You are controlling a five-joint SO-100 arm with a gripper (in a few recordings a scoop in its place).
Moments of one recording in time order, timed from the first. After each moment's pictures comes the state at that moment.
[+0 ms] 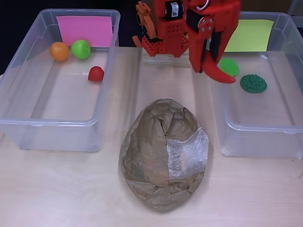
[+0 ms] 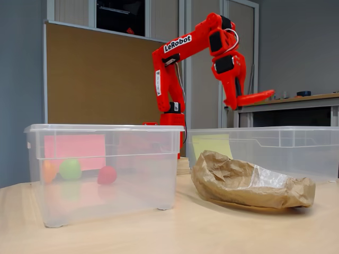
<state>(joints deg) -25.4 109.8 94.7 94.0 83.6</state>
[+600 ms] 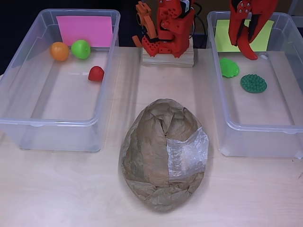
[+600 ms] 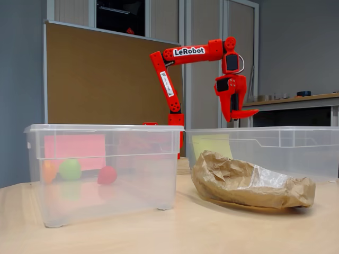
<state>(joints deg) -65.4 112.9 110.3 89.6 142.3</state>
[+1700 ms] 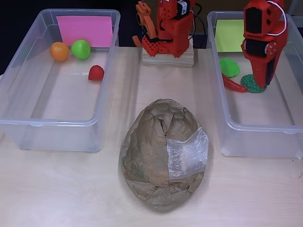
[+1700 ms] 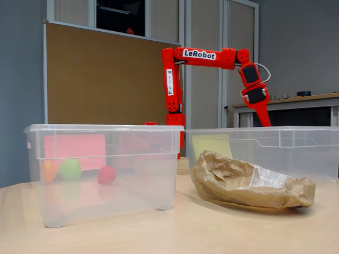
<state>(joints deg) -47.9 97.4 102.5 63.1 78.0</state>
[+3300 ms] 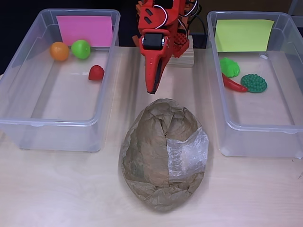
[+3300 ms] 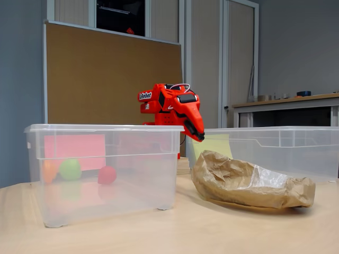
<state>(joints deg) 2.6 179.5 180.4 37.7 8.3</state>
